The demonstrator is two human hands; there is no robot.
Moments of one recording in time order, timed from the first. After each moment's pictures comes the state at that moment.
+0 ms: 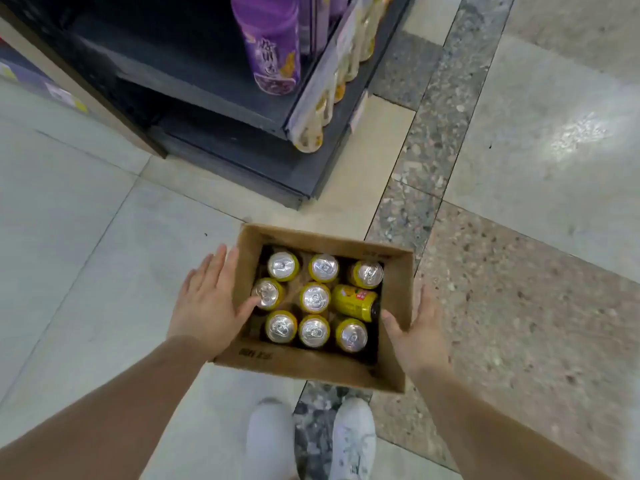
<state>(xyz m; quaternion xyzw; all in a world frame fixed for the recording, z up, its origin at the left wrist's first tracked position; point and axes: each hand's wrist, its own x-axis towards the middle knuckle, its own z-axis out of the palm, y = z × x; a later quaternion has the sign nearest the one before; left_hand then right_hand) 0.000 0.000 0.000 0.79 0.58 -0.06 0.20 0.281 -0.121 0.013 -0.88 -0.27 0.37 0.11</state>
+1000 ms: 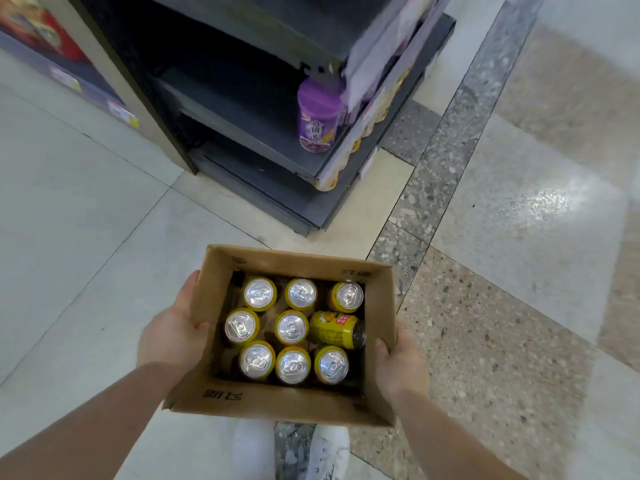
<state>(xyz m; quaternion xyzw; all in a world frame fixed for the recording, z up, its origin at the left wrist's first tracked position) -0.051 -0.013 0.082 0.59 0.75 0.00 0.32 0.246 -0.103 0.100 -0.88 -0.30 0.37 0.08</state>
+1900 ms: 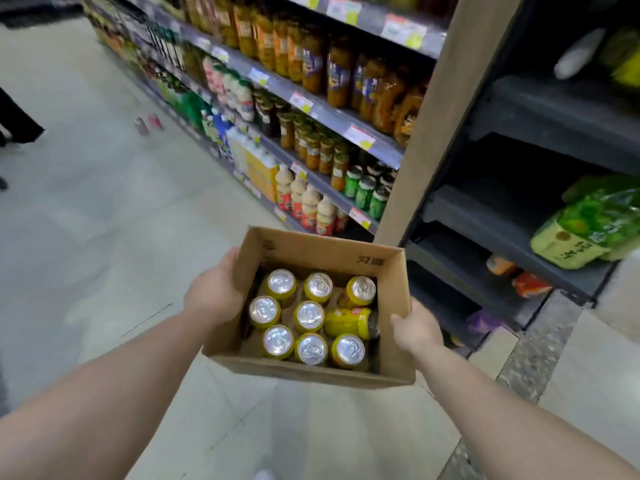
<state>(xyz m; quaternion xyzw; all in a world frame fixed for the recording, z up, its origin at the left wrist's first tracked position) -0.475 0.084 0.529 0.57 0.79 0.13 0.19 -0.155 0.081 0.515 -0.79 -0.49 0.35 0.13</state>
